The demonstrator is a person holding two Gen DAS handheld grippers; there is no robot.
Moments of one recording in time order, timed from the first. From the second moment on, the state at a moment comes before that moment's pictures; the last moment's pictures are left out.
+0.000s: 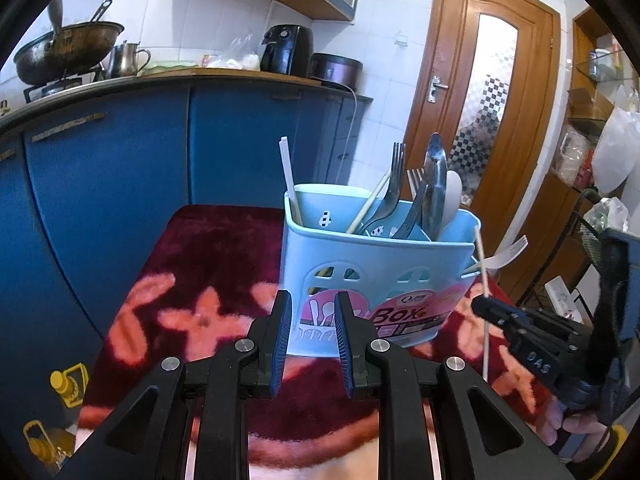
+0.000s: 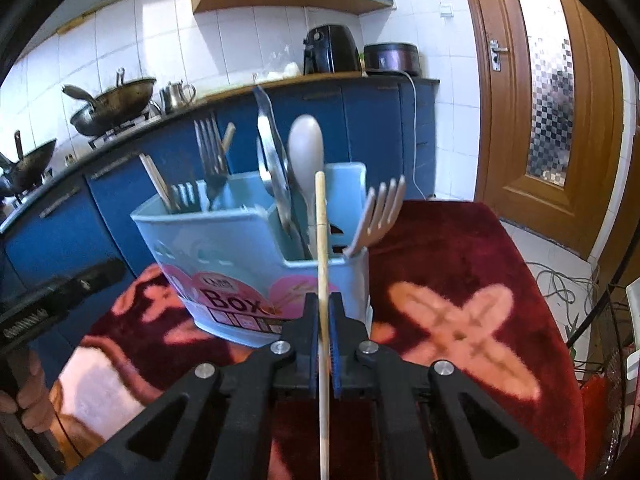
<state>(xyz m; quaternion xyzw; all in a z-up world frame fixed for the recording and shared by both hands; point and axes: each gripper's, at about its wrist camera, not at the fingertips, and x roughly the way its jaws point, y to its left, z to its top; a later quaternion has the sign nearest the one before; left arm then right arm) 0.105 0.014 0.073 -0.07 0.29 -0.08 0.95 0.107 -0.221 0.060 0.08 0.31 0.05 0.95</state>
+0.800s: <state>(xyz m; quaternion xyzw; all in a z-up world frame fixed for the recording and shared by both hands) 0.112 0.018 0.058 -0.09 0.31 -0.08 0.94 0.149 -0.223 0.144 0.12 0.08 -0.01 0.99</state>
